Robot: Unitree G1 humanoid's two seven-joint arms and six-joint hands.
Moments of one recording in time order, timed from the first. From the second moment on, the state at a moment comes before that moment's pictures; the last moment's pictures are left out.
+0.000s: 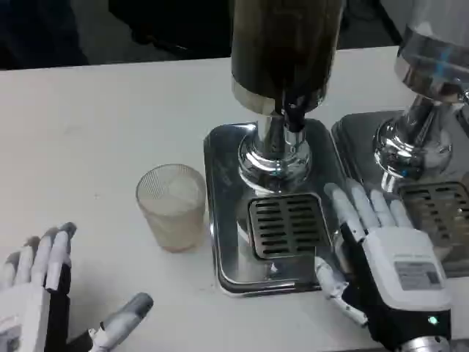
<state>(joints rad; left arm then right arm) 0.49 0.37 -0.09 -0.02 0.79 -0.10 0.53 0.19 -0.31 0.39 0.04 -0.99 0.05 -0.49</state>
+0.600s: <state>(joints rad) 0.48 0.34 -0.09 -0.05 0.78 -0.09 0.53 0.19 -0.32 0.38 0.05 -0.95 0.04 -0.51</state>
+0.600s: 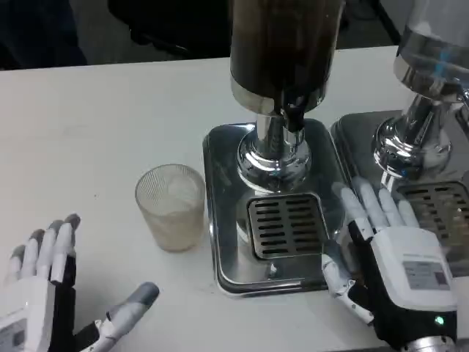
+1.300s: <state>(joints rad) 0.17 0.42 0.01 0.39 0.54 -0.46 0.52 0.22 -0.27 0.41 0.02 -0.99 0.10 -0.51</state>
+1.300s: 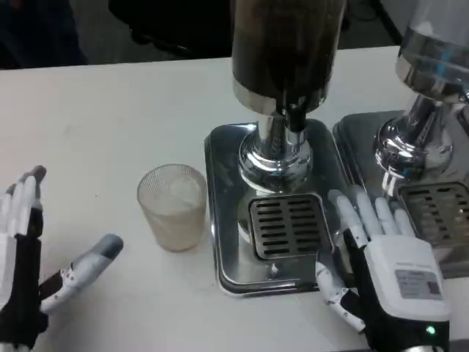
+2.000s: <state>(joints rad) -0.21 0.41 -0.12 0.97 0.45 -0.76 0.41 0.23 -0.25 0.42 0.02 -1.00 0.11 -0.52</state>
